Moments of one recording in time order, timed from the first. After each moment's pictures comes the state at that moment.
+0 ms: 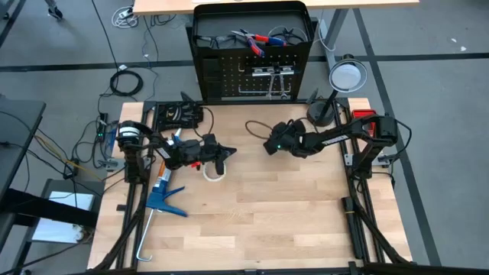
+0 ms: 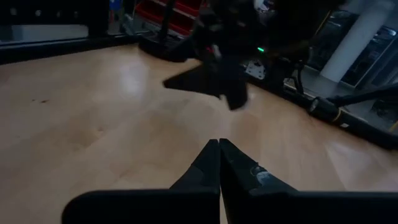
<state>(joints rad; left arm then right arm) 0.20 1.85 0.36 1.38 -0.05 -0.37 -0.22 1.69 0.72 0.05 0.72 0.49</state>
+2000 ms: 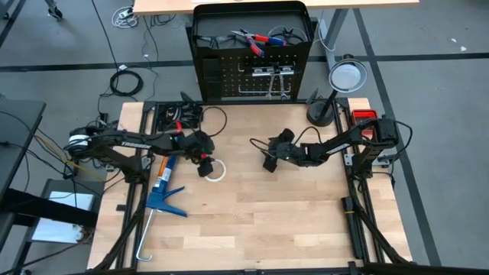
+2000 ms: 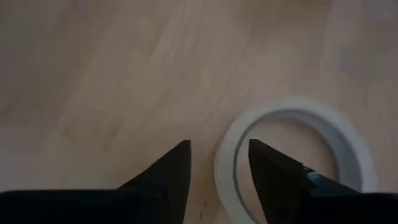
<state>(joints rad) 0.24 1.34 0.59 -0.18 -0.03 -0.12 -0.09 1.70 0.57 0.49 0.51 0.15</state>
